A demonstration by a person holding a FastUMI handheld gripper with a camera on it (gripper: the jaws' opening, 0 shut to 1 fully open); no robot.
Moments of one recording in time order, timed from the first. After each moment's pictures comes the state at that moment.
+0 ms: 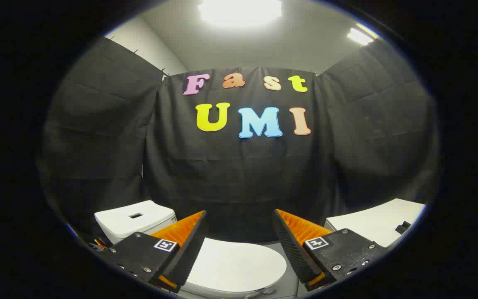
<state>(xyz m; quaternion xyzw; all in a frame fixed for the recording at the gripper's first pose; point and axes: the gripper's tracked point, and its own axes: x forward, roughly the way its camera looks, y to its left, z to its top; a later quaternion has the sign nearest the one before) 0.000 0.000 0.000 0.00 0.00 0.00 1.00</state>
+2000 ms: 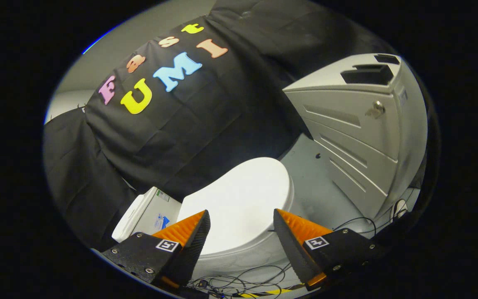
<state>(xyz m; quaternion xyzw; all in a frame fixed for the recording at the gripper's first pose) -0.038 -0.055 -0.261 0.35 0.21 -0.09 0.91</state>
